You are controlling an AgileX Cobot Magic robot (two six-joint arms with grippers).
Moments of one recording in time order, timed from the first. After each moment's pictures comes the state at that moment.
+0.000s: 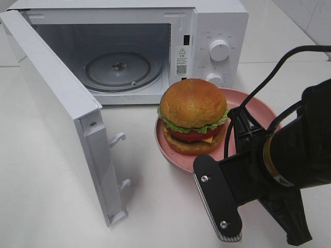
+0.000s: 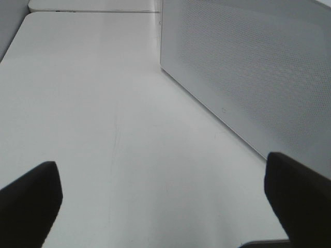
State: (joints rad) left arm 0.07 0.04 -0.52 -0.15 1.07 0.09; right arm 0.97 1.40 -0.63 -0.64 0.63 -0.47
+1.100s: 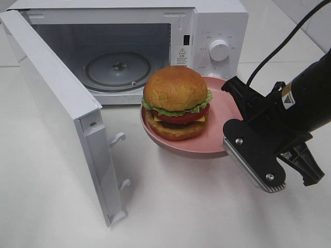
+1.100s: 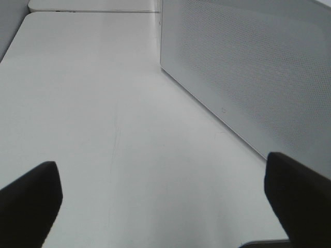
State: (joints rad) left arm 0.07 0.04 -0.52 -0.15 1.07 0.09; right arm 0.58 1.40 -0.73 -0.09 0.48 -1.58
